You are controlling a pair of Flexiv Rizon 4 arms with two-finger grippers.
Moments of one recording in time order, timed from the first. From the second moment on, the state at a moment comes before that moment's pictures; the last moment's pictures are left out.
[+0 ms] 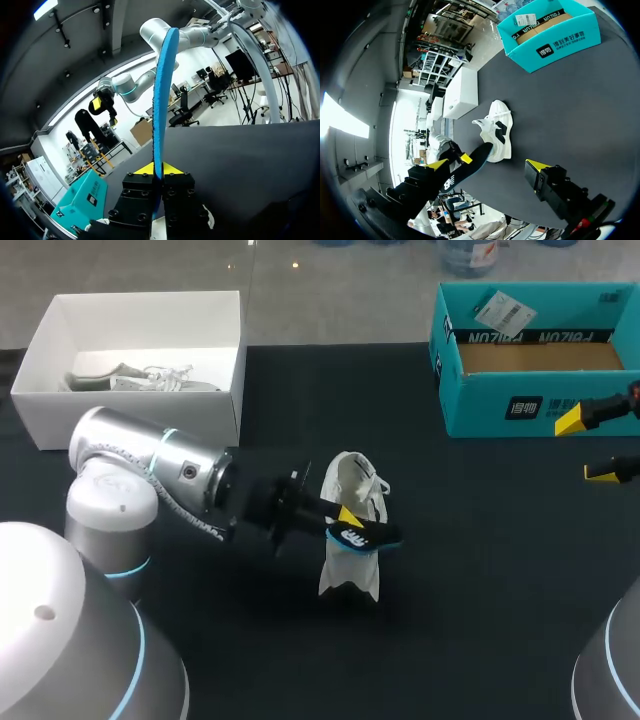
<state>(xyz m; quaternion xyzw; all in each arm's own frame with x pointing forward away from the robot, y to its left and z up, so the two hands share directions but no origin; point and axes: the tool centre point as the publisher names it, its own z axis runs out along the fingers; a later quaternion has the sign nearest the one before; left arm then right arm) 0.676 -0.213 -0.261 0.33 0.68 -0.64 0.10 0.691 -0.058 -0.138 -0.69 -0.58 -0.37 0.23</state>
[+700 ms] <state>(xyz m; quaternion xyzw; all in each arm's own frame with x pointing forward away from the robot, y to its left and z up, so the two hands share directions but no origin) 0.680 -0.219 -0.297 0.34 0.71 -0.62 0.07 0.691 -0.058 -0.138 -0.69 -0.58 -0.37 0.23</state>
